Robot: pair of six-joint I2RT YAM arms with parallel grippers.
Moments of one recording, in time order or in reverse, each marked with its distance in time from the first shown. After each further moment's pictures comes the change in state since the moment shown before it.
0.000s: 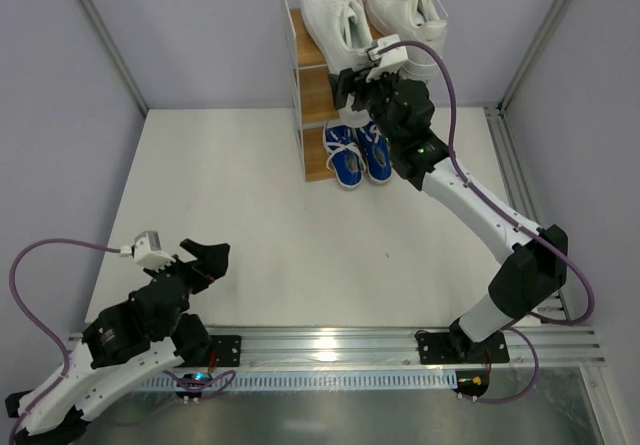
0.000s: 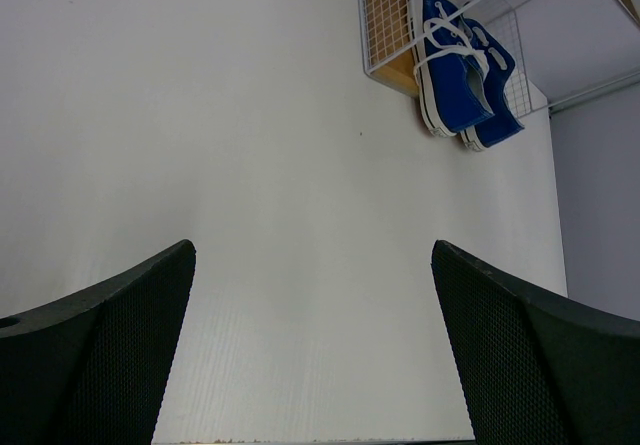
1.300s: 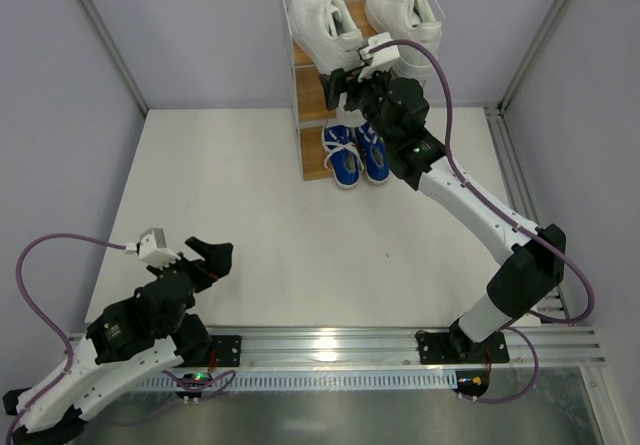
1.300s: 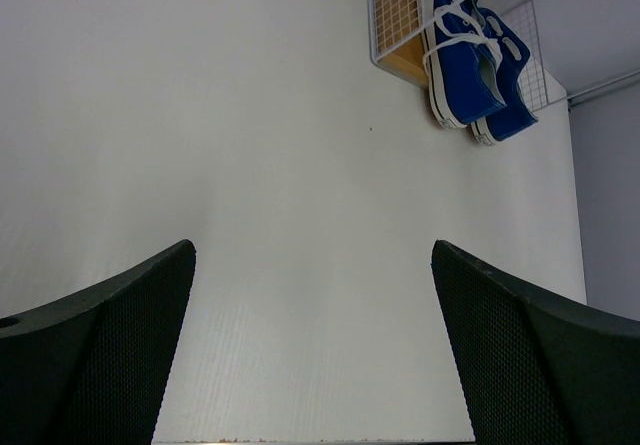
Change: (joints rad) left arm 0.000 0.050 0.000 0.010 0.000 0.000; right arm 0.041 -0.003 0.031 -0.035 -0.009 -0.013
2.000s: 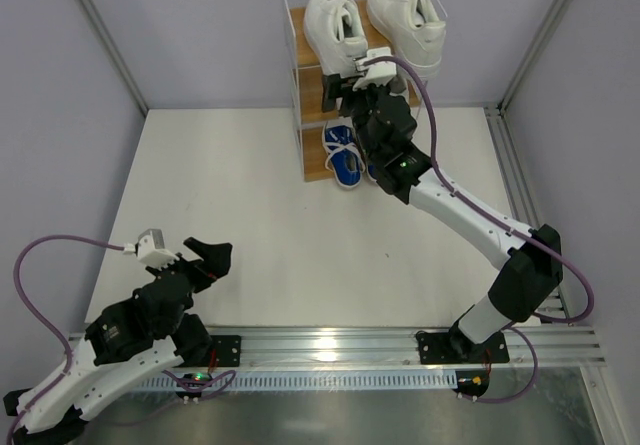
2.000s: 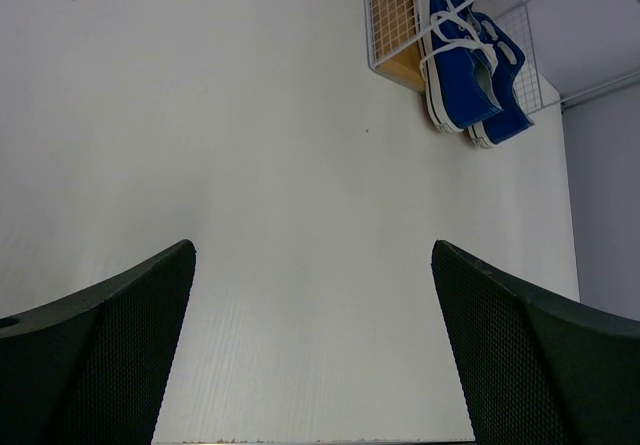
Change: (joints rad) left arm 0.000 -0.015 0.000 -0.001 0.000 0.000; right arm 0.074 -0.013 -0.076 0.130 0.274 -0.019
